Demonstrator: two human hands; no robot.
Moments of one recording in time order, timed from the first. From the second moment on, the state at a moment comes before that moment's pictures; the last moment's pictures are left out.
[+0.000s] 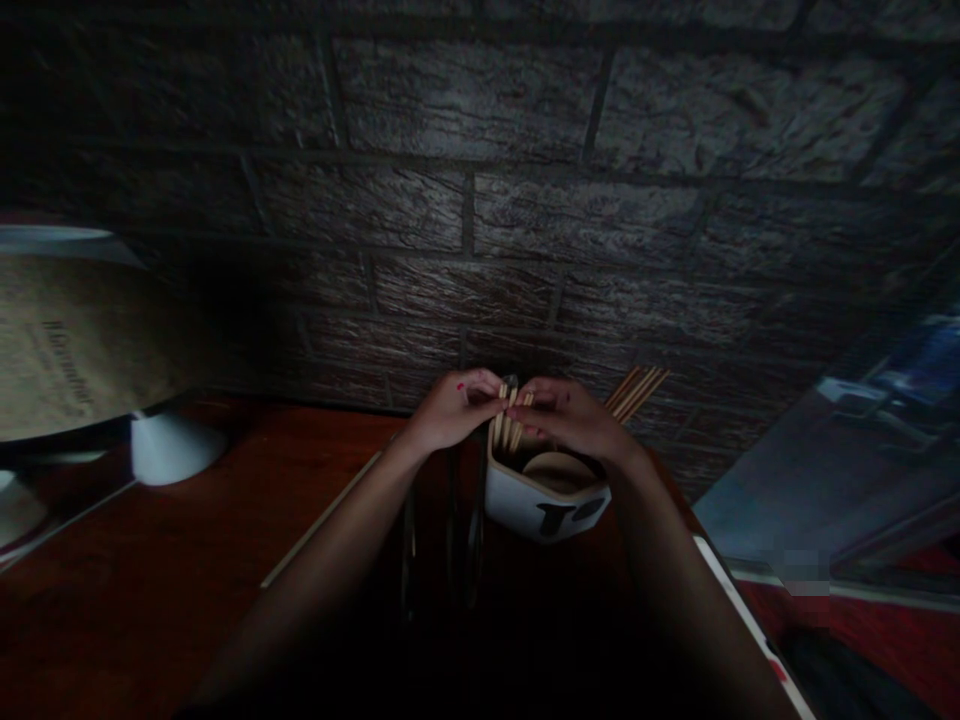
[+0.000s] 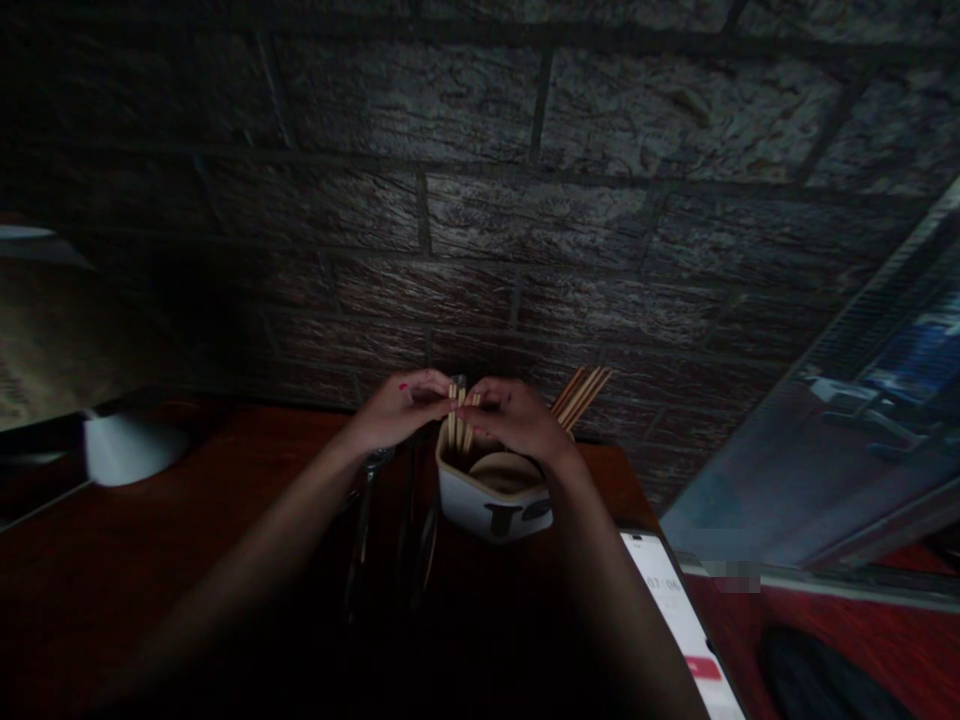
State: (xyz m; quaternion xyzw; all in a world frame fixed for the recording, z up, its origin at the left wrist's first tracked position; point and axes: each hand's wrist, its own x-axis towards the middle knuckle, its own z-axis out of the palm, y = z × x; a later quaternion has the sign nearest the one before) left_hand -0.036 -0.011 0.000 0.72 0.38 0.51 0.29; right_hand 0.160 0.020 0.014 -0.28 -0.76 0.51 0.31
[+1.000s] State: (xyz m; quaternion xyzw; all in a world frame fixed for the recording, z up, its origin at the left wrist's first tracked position) left_hand -0.040 -0.014 0.004 0.71 0.39 0.49 0.33; right_hand 0.159 0.025 0.010 -0.31 -0.79 0.43 0.32
